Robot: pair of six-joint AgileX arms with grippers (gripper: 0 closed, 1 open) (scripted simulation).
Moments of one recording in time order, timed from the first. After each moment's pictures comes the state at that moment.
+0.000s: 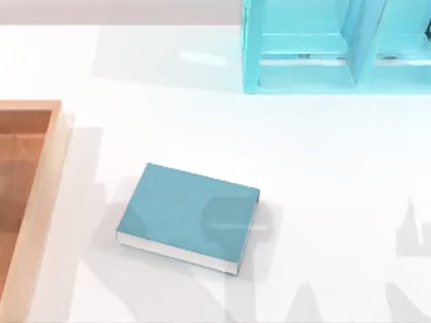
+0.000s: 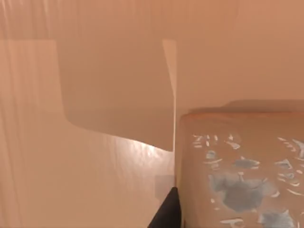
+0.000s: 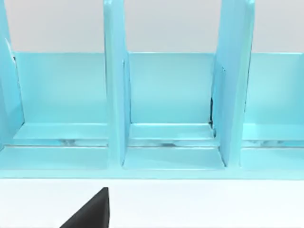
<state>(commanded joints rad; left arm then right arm) 0.27 1.95 1.28 -0.90 0.01 0.29 0.00 0.00 0.00 0.00 0.00 0.00</state>
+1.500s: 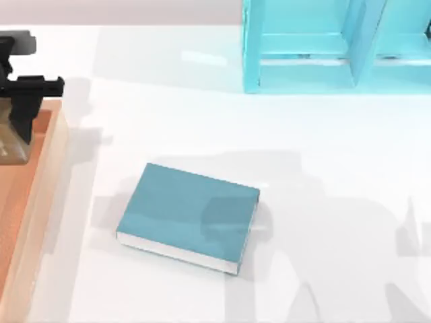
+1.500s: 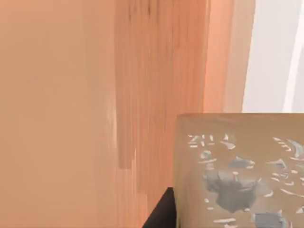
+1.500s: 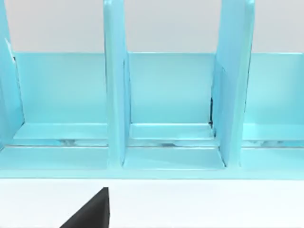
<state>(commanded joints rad) -0.06 1.86 1.65 -1.39 0.01 -0.05 0.00 0.00 0.00 0.00 0.00 0.00</state>
